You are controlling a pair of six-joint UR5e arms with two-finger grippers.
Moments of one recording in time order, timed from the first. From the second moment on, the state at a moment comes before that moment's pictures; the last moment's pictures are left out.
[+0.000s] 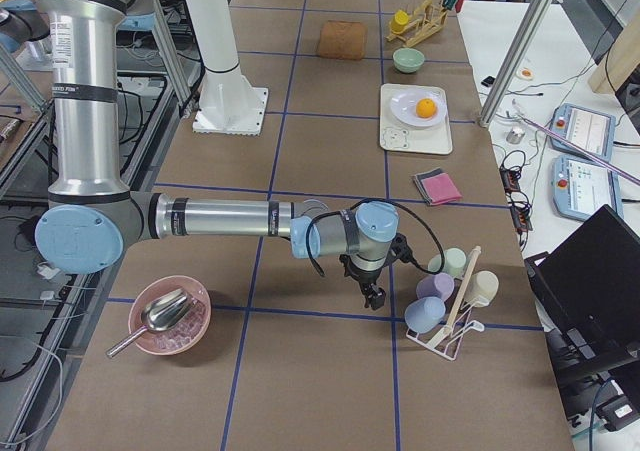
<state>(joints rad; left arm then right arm) -1.41 -1.75 -1.66 -1.55 -2.28 0.36 1.41 -1.60 1.59 -1.44 2.30 -0.37</state>
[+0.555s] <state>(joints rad) -1.41 -1.75 -1.61 -1.62 -2.28 0.35 1.40 -1.58 1.60 -1.44 2.30 -0.33</state>
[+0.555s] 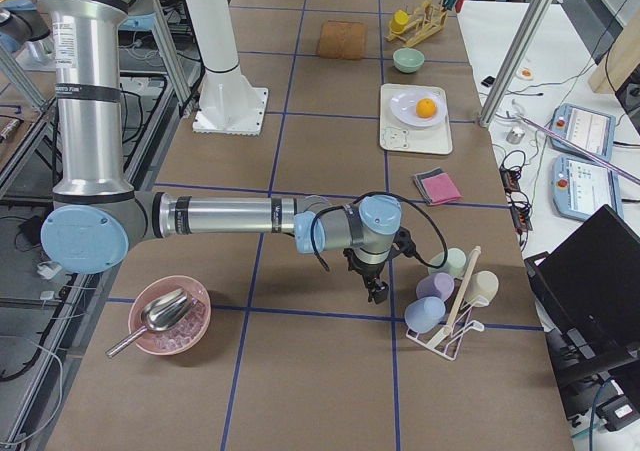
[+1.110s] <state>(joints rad) -1.40 -1.76 -1.62 -1.63 -2.28 0.35 1.40 -1.56 1.61 -1.44 2.30 -0.32</state>
